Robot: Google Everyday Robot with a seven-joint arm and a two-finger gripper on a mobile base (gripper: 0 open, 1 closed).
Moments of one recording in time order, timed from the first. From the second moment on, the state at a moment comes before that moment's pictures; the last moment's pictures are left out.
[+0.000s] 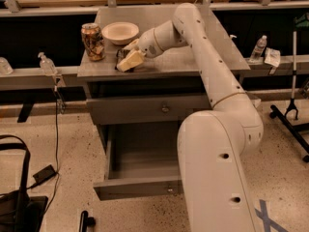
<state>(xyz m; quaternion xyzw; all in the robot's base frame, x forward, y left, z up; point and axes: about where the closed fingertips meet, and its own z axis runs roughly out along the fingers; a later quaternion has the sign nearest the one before) 0.807 0.085 0.818 -0.60 0.63 0.30 0.39</state>
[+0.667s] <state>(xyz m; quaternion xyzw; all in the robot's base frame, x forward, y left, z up) 0.797 0.095 0.853 -0.60 0.63 0.28 0.41</state>
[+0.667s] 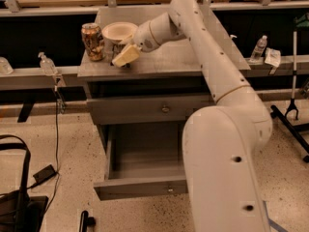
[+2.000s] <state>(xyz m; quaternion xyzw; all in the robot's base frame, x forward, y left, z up) 0.629 0.109 1.027 -0.54 0.60 0.23 0.55</state>
